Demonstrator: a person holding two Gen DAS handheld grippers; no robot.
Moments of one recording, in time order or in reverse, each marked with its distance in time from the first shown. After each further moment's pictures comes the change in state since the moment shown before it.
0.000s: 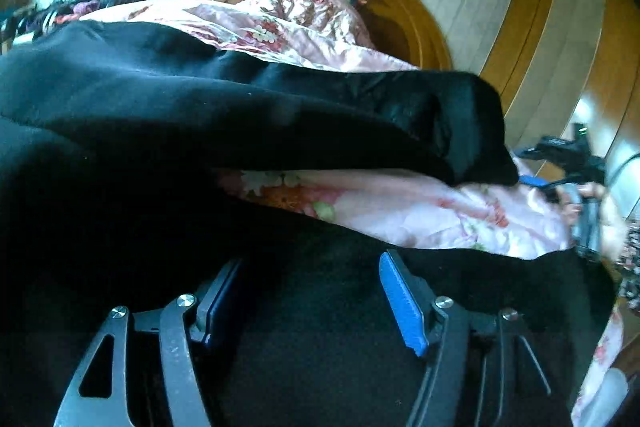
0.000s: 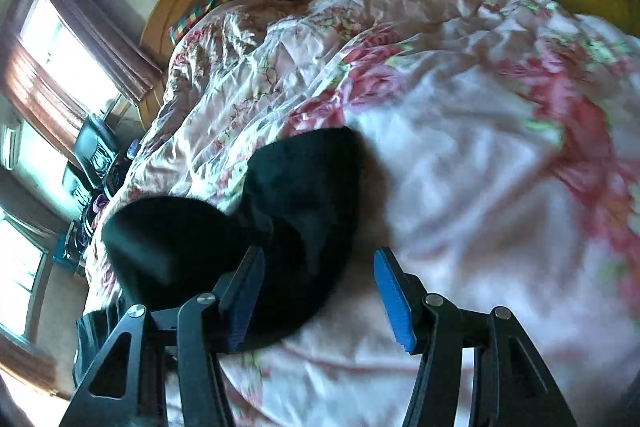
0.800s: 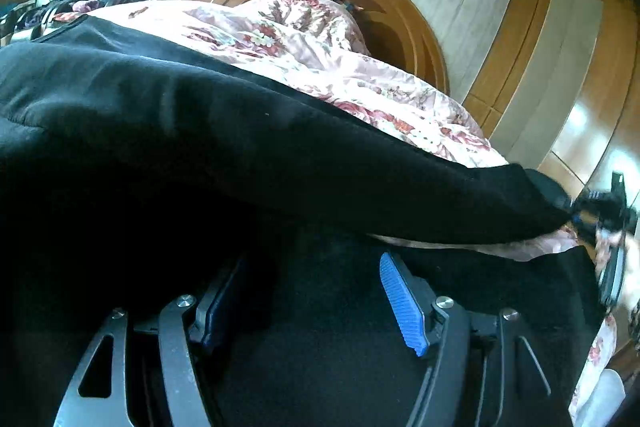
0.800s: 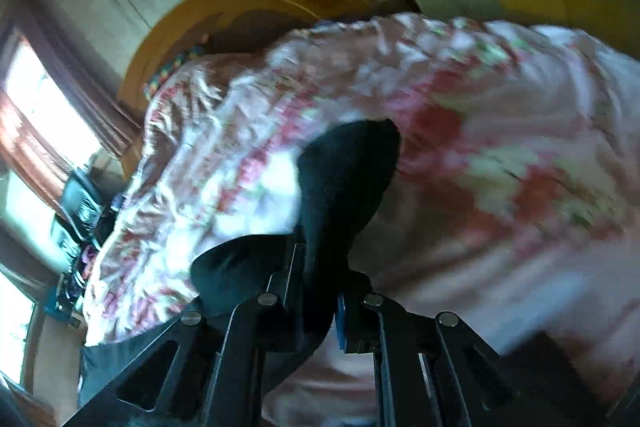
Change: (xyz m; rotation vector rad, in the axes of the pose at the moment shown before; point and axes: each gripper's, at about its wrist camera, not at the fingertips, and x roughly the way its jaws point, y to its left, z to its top) left arm -0.008 0.004 -0.005 -0.008 -0.012 -0.023; right arm -0.116 -0.064 -0.061 0.120 -0.151 -0.120
